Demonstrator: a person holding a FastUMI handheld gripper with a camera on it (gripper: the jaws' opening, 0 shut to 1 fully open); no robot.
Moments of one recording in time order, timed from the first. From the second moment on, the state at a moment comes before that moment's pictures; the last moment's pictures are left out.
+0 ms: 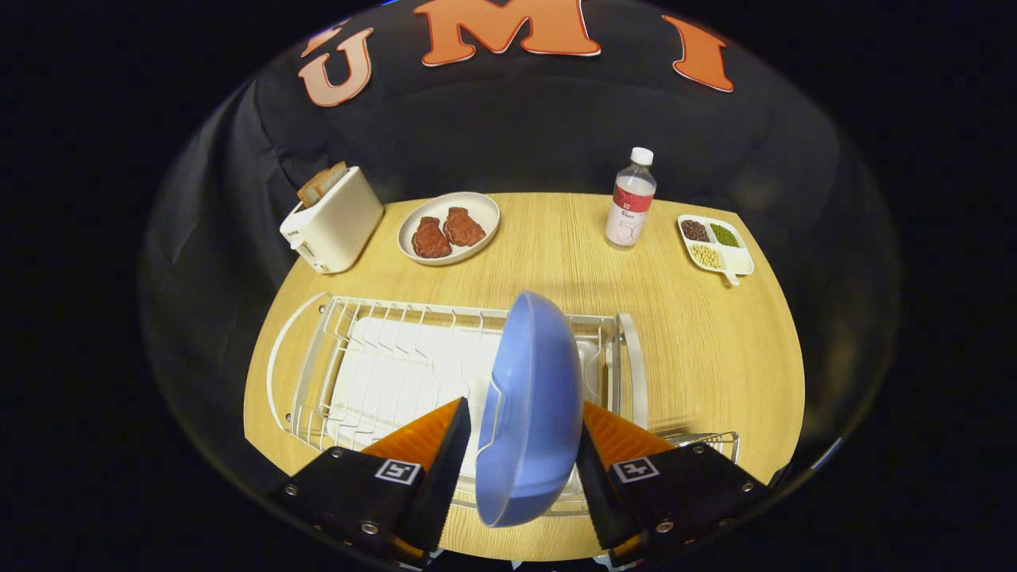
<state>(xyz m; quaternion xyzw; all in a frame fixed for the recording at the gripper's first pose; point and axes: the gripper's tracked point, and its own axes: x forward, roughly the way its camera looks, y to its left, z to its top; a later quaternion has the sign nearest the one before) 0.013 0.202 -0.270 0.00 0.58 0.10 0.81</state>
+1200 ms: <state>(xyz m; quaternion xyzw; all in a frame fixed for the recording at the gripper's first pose) -0.083 0.124 -0.193 0.10 0.55 0.03 0.83</state>
